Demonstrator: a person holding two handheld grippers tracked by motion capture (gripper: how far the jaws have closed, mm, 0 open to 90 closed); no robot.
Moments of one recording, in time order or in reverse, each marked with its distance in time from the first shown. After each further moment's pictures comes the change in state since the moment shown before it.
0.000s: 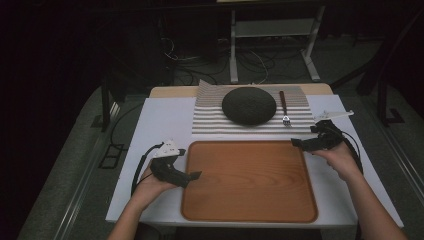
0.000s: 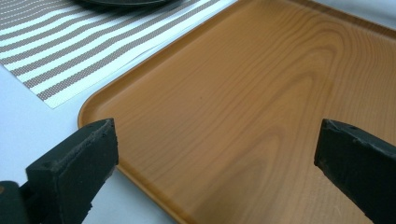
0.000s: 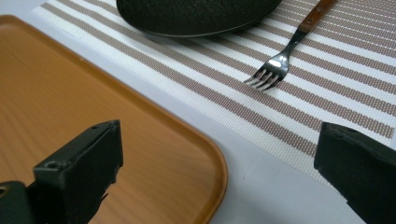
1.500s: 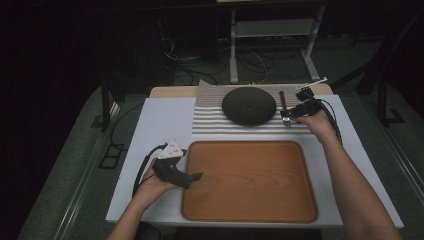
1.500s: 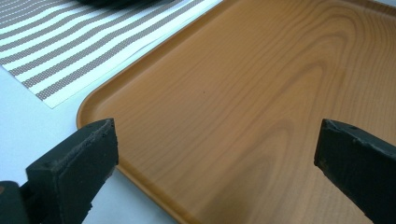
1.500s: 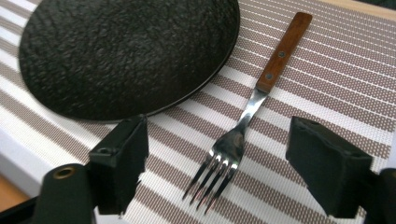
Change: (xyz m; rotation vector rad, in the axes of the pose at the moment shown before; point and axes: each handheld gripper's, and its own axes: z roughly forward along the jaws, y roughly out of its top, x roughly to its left) left arm -0.002 -0.001 0.007 0.031 0.020 0.039; right arm -0.036 0.086 0.069 0.147 -0.099 0.086
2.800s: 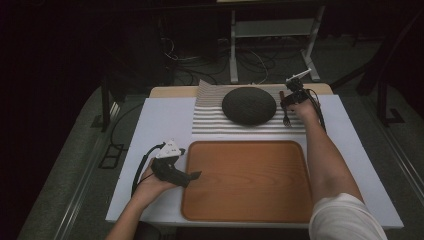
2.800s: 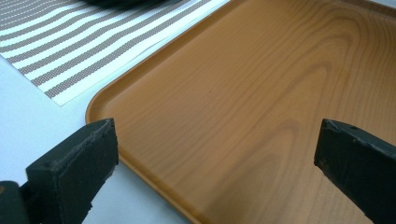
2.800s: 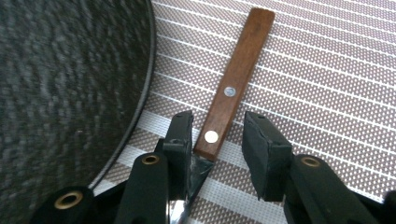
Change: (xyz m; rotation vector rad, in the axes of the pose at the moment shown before) left arm 0.004 -0.002 -0.002 -0.006 0.006 -0.008; right arm -0.034 0.041 0.073 0.141 -0.111 0.106
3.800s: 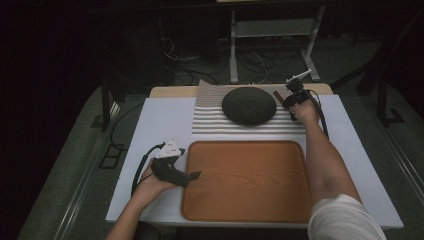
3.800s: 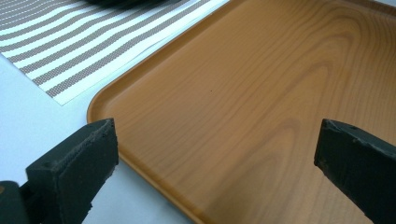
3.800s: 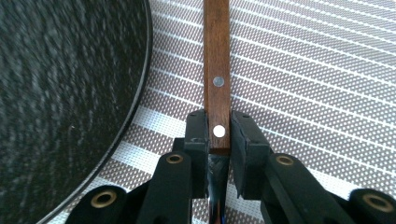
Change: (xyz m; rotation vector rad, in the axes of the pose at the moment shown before) left arm 0.001 0.000 0.000 -0.001 0.002 0.001; right arm 0.000 -0.003 -0.003 -0.011 -0.010 0.004
